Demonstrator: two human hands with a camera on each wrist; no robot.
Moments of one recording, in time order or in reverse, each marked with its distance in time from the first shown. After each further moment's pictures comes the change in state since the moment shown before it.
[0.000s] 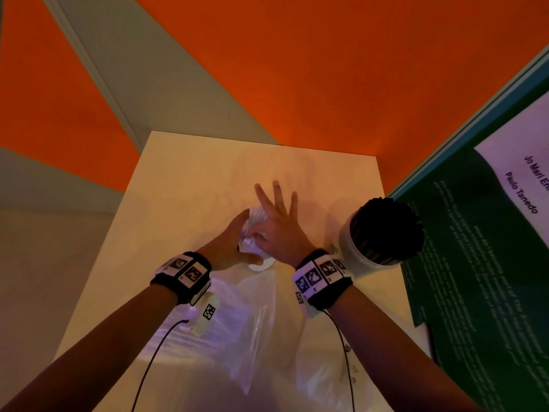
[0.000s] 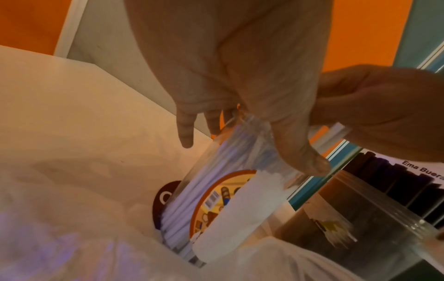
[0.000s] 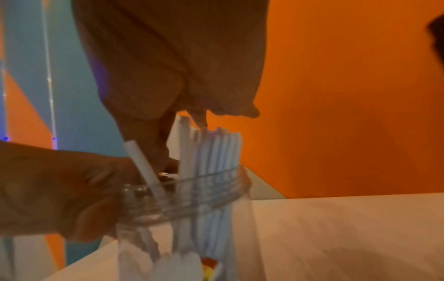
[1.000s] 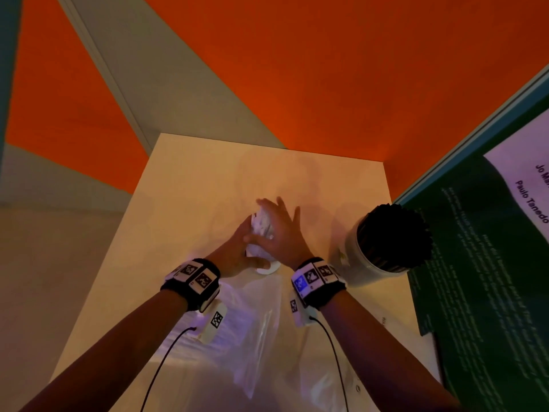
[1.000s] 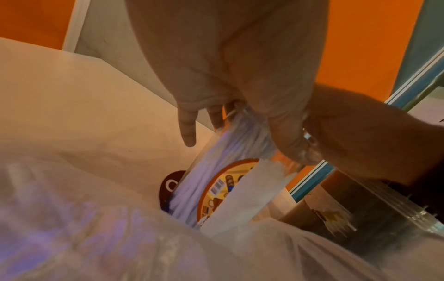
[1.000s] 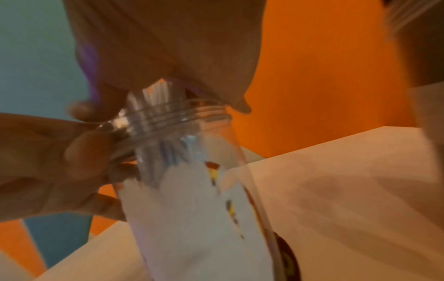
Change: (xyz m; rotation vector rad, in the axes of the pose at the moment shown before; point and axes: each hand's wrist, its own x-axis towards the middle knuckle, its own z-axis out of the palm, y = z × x) left_hand 0.004 -0.009 0.008 -0.126 0.019 0.105; right_hand 0.014 0.013 0.038 0.509 0.087 0.191
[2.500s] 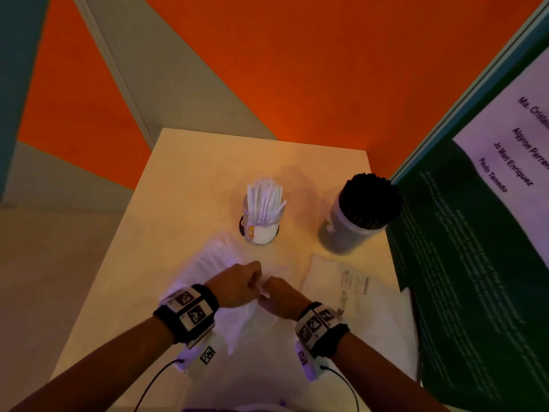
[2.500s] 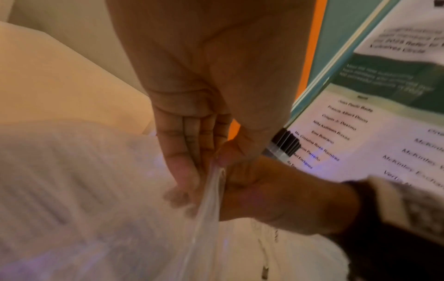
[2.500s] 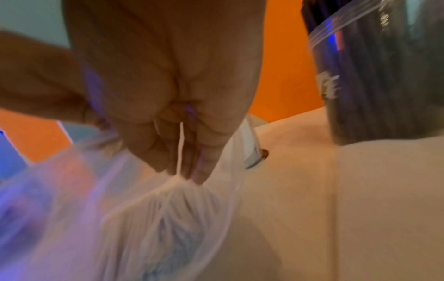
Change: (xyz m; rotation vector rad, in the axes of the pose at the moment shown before) left_hand -0.129 0.035 0.070 0.539 -0.242 -0.158; right_hand -0.174 -0.010 0.049 -0.073 -0.463 0.053
